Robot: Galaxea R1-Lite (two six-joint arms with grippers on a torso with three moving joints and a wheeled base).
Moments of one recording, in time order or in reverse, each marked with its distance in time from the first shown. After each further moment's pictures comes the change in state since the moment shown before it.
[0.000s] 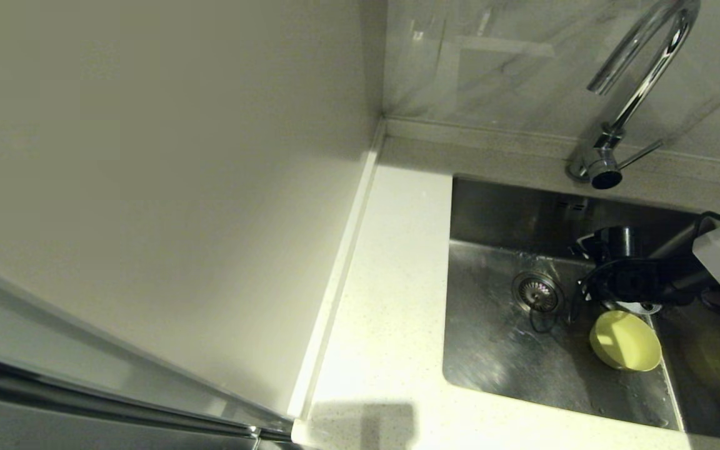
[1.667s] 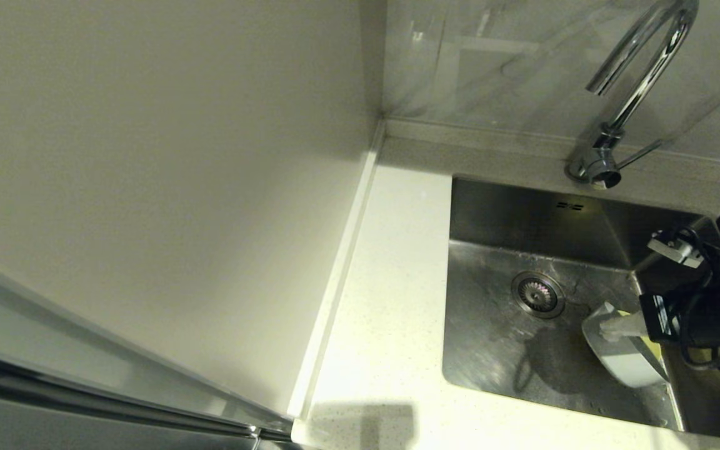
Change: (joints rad) left arm 0.000 0.000 0.000 0.000 0.000 0.000; right arm 0.085 -0.887 0.551 0.614 0.838 0.433
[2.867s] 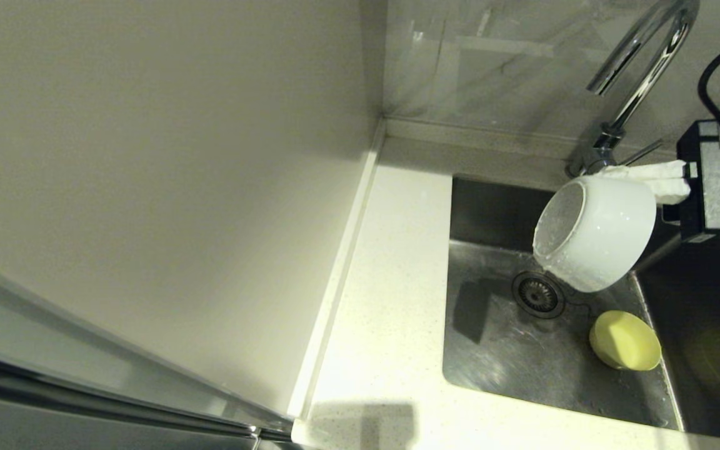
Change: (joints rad) left arm 0.000 0.000 0.000 0.000 0.000 -0.001; right arm -0.059 0.072 -0.511 0.036 0.723 1.657
